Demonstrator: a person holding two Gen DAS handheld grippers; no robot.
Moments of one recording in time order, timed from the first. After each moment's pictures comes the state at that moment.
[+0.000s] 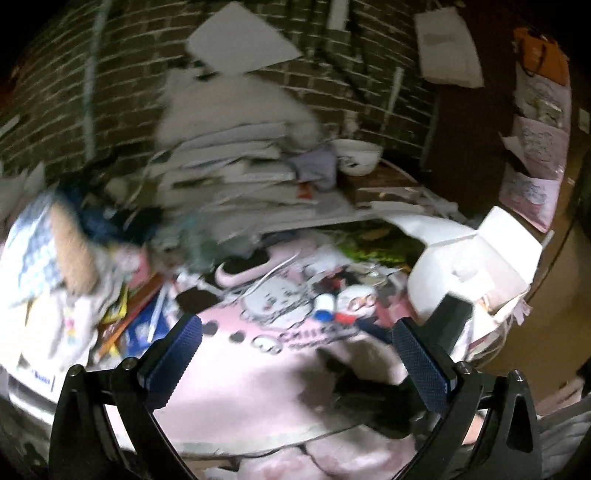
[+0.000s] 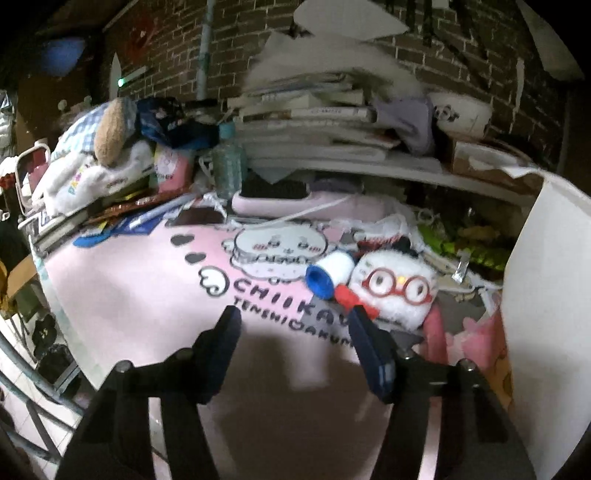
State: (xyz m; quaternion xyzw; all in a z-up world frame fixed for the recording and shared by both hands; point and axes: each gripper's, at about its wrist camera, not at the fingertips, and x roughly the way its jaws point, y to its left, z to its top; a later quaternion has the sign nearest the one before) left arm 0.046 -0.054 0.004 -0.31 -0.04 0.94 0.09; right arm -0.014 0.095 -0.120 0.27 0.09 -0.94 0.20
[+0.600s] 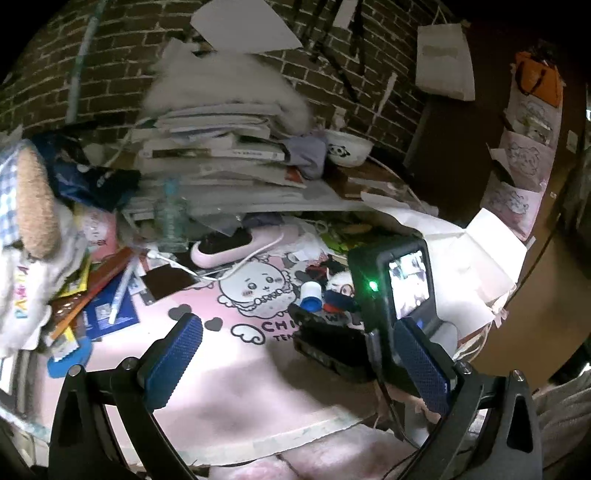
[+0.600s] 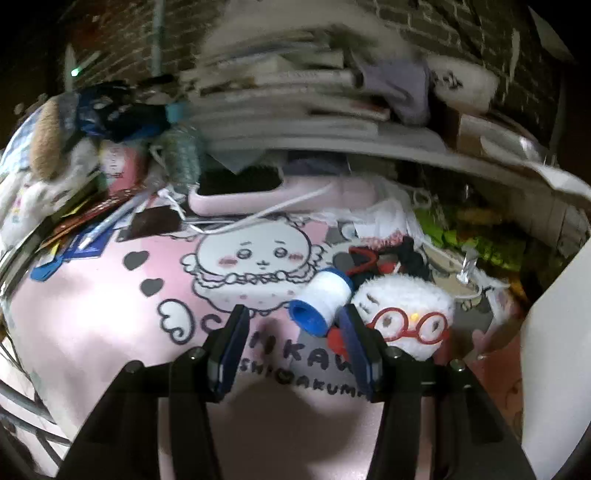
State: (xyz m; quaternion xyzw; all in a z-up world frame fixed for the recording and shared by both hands) left arm 0.029 -0.067 -0.037 -0.31 -0.09 0.93 0.17; right arm -0.081 0.073 -0.122 0.37 0.08 -0.92 0.13
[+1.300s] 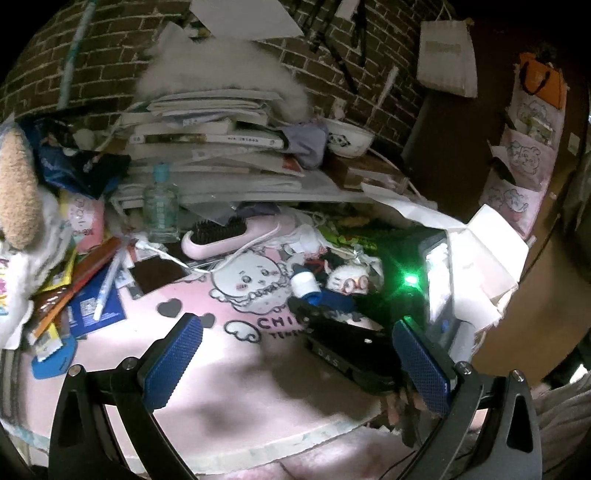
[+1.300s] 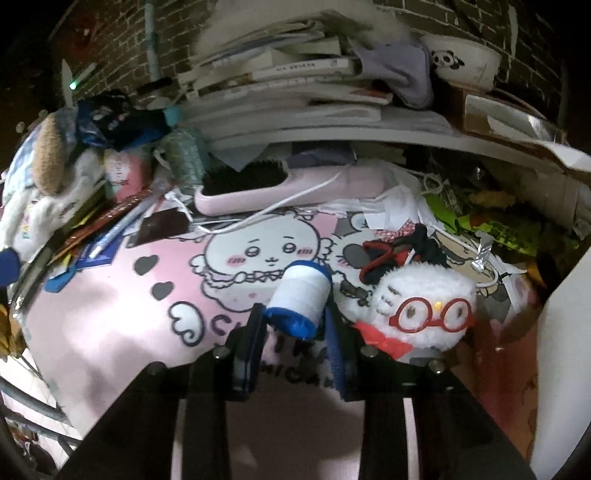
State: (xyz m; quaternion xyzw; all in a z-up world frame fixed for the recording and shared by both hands) left arm 0.019 -0.068 -0.046 -0.32 -0.11 0.93 0.17; right arm -0.078 0.074 -0.118 0.37 0.05 -0.91 0.16
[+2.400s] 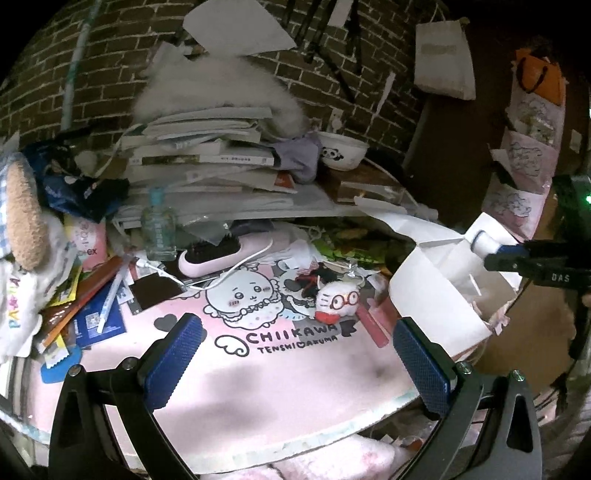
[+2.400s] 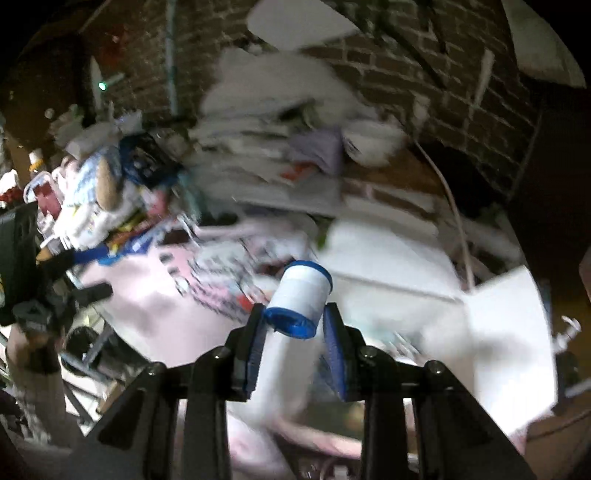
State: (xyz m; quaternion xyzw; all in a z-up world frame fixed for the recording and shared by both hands) left arm 0.020 -0.041 -0.028 -0.31 -0.09 0.93 0.15; right arm -0.007 0.234 0.047 0.39 0.10 -0.90 0.18
